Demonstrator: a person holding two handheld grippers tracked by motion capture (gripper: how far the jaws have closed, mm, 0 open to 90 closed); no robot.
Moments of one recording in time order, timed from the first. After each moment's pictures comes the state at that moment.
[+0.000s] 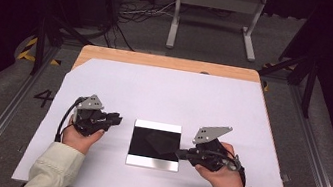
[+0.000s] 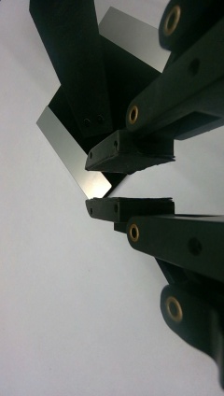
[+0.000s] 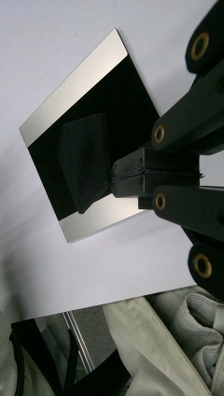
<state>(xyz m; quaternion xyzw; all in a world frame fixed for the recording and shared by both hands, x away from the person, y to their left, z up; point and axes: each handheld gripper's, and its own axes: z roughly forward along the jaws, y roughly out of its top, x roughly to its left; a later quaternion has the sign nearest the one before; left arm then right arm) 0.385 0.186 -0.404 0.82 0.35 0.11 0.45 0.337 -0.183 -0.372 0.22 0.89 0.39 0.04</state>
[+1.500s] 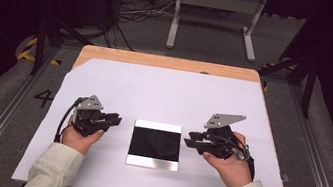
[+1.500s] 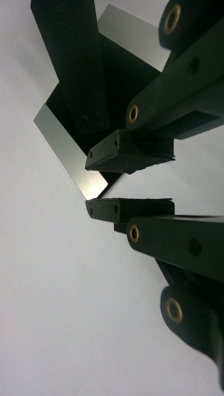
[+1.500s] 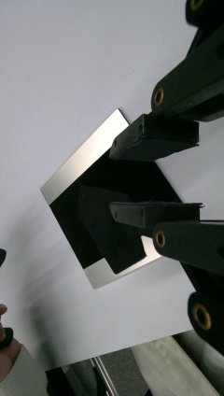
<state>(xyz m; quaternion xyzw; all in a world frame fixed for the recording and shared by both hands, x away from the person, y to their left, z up) 0.385 0.188 -0.406 0.82 0.35 0.11 0.45 0.358 -0.200 -0.348 0.28 0.87 0.40 0.08</state>
